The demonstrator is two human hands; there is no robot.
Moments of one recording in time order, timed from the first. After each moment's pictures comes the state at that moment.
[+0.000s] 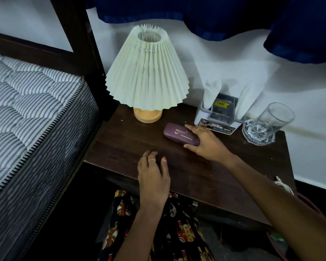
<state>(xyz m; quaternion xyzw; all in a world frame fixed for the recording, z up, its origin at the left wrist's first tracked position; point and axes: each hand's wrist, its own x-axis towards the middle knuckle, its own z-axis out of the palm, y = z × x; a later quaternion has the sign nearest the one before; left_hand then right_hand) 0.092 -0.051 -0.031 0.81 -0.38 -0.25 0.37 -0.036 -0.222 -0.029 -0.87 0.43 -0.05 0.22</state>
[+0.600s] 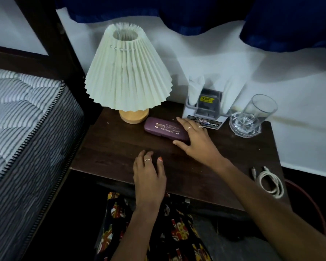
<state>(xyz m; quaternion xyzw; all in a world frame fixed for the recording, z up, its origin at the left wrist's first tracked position) 0.079 -0.059 -0.030 0.81 -0.41 -0.24 0.34 -0.040 -0.198 -0.018 -0.86 0.46 -0.11 0.18</state>
